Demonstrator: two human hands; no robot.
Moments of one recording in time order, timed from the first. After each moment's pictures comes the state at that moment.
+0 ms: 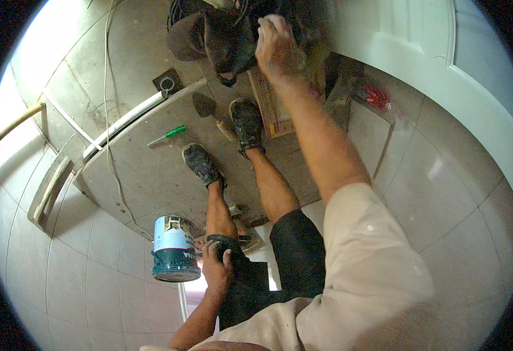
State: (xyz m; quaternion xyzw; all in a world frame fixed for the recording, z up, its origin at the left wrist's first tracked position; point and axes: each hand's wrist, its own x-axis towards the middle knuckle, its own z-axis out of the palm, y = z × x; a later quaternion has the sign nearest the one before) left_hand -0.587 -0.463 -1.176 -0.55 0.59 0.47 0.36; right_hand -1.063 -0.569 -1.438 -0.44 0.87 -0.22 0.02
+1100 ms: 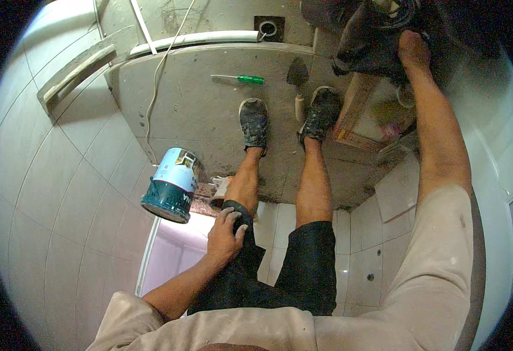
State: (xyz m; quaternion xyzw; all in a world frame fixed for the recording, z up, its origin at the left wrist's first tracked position) left_hand -0.580 -0.481 -1.180 -0.59 0.56 0.48 0.34; right_hand -1.138 -0.628 -1.529 -0.50 0.80 0.24 0.21
